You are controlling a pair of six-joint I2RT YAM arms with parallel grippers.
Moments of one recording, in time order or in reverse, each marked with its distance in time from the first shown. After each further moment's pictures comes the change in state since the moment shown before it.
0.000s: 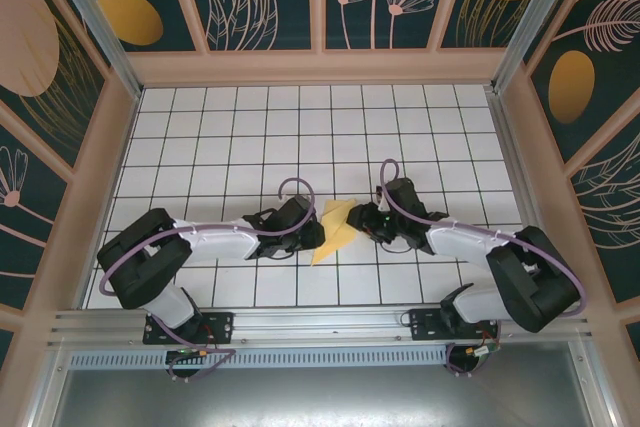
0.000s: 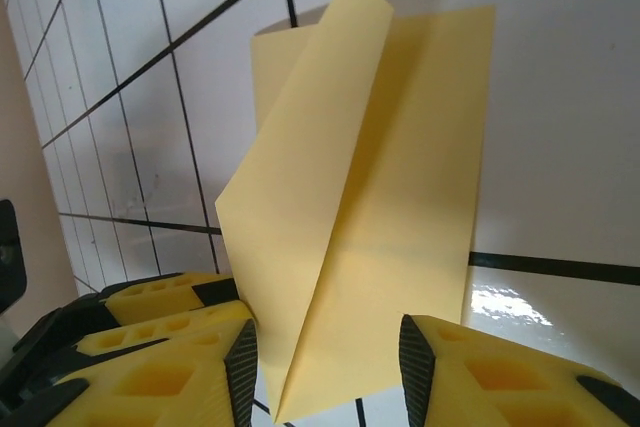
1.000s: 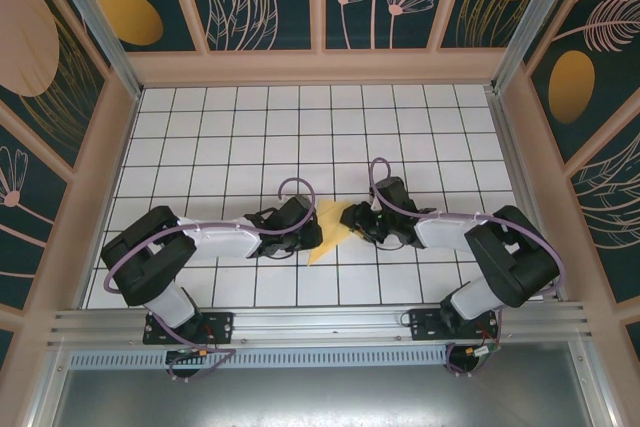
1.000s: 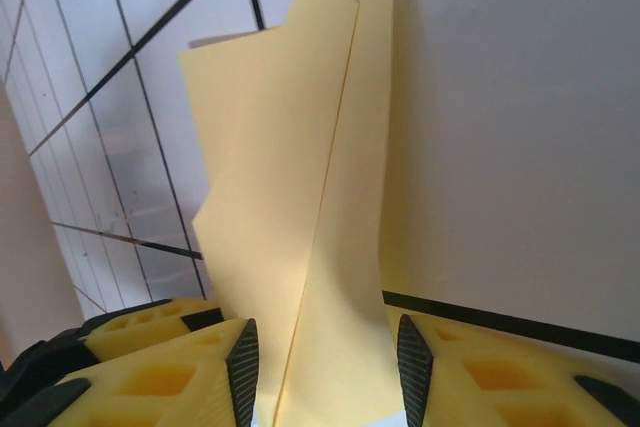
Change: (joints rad) left arm 0.007 0.020 0.006 -0.005 0.003 0.000; right arm 0.019 0.143 0.039 0.097 -0.022 0.045
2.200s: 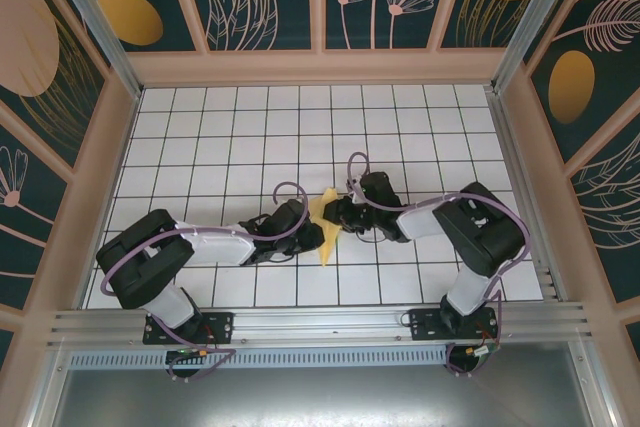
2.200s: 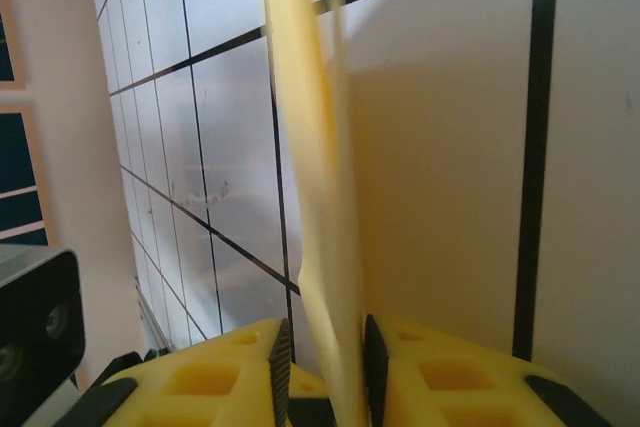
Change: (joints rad) left arm 0.004 -0.030 -0.097 0.186 0.054 -0.106; right arm 0.044 0.238 0.079 0.312 -0.125 -0.024
